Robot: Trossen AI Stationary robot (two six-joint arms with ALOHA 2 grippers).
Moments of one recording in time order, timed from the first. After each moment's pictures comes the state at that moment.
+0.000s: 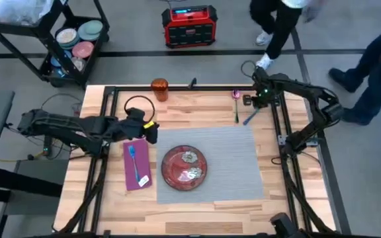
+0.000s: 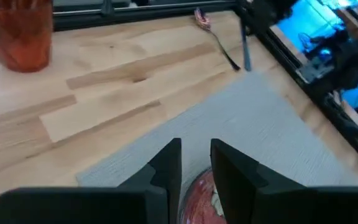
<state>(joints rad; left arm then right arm) -0.06 0.97 0.79 -0.51 -0.54 -0.93 -1.09 1.56 0.92 -0.78 -0.10 0.47</state>
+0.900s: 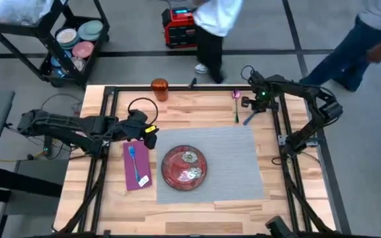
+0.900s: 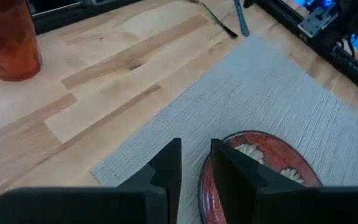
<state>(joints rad) -0.06 0.97 0.79 -0.56 -0.47 -0.75 -1.03 1.59 0.92 -0.86 -0.06 0.72</state>
